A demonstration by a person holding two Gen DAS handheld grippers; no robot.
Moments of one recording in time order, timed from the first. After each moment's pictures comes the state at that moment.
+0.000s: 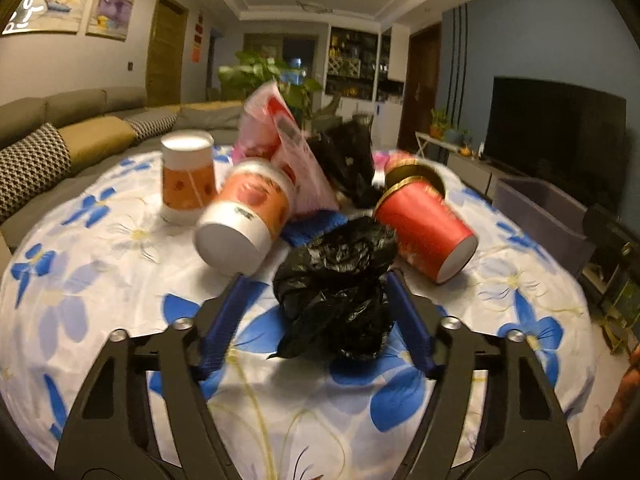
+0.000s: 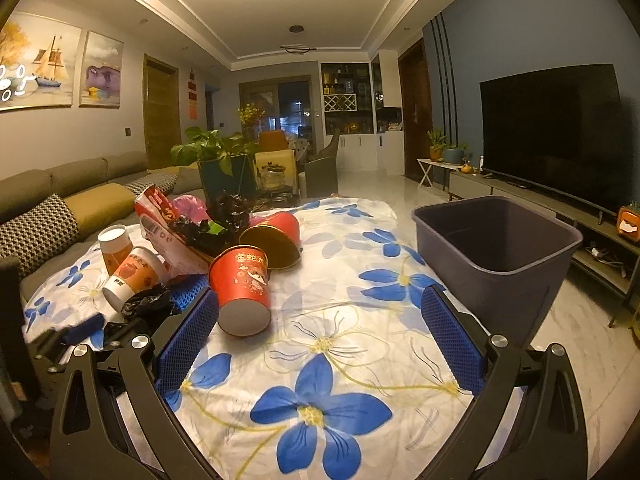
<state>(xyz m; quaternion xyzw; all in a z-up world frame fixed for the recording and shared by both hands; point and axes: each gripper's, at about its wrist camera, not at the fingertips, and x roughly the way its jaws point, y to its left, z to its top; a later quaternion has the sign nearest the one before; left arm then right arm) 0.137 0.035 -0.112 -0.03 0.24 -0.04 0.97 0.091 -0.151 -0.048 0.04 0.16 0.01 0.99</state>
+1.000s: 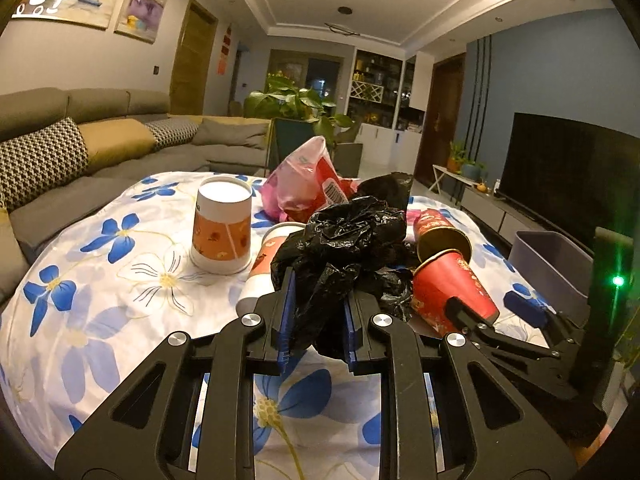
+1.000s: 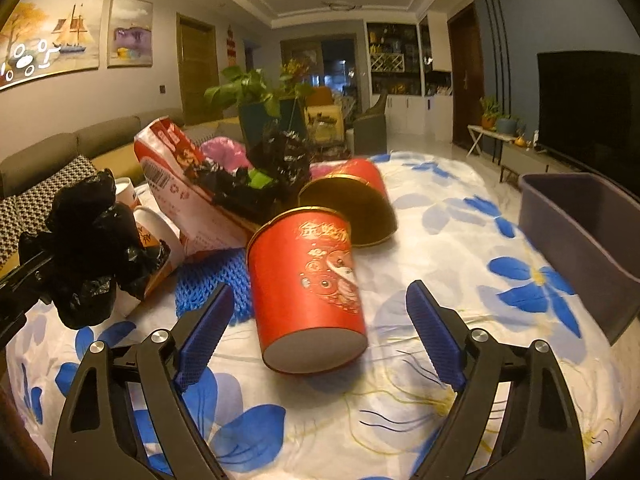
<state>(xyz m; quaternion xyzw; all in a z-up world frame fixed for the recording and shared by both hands) 0.146 0.064 -0.075 -0.07 0.19 0.00 0.98 0.195 -0.097 -0.088 0.02 0.24 0.10 0.96</state>
